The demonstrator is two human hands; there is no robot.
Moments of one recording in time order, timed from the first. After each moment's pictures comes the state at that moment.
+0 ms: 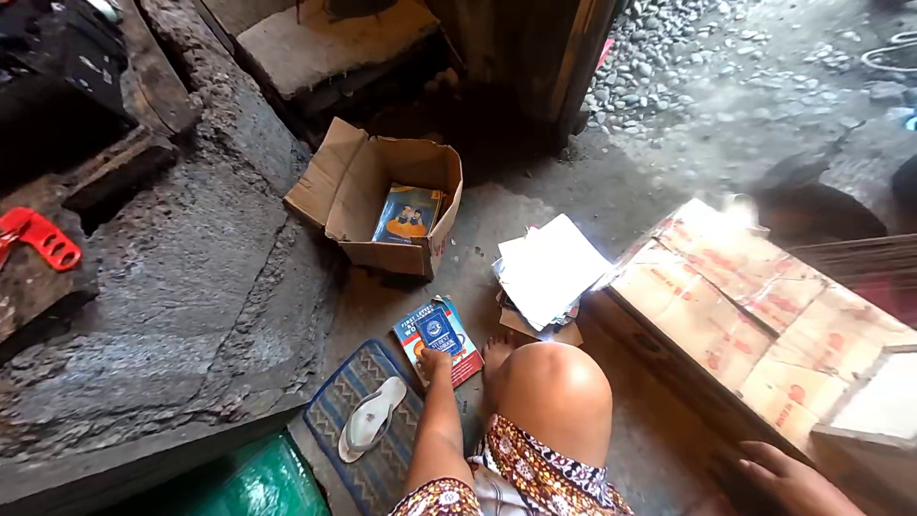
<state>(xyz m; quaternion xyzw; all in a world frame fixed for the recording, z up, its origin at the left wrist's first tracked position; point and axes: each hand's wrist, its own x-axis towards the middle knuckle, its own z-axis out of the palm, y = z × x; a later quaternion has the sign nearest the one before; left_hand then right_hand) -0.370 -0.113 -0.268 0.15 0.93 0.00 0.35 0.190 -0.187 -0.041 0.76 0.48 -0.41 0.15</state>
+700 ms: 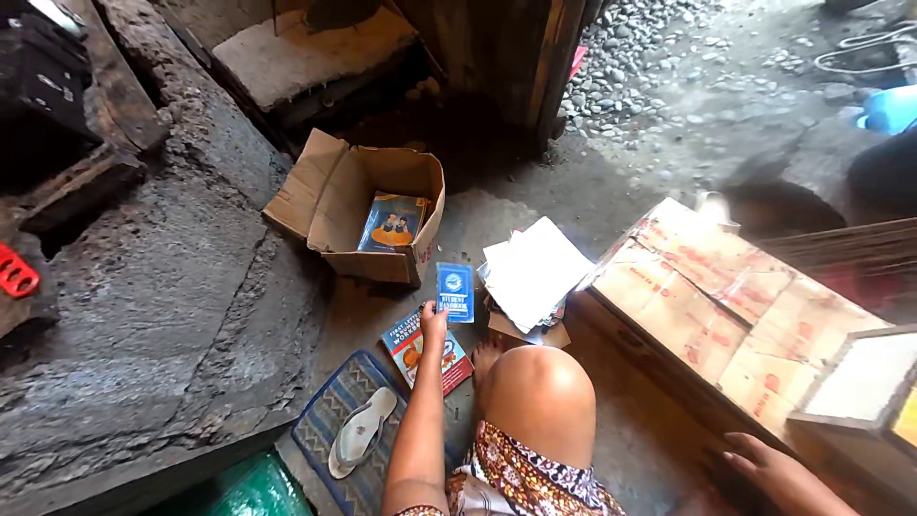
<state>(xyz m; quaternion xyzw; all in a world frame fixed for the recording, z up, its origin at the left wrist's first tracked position) -0.357 -0.041 -0.147 0.26 0.75 0.43 0.44 0.200 -0.189 -0.048 0.75 0.50 -0.40 0.14</state>
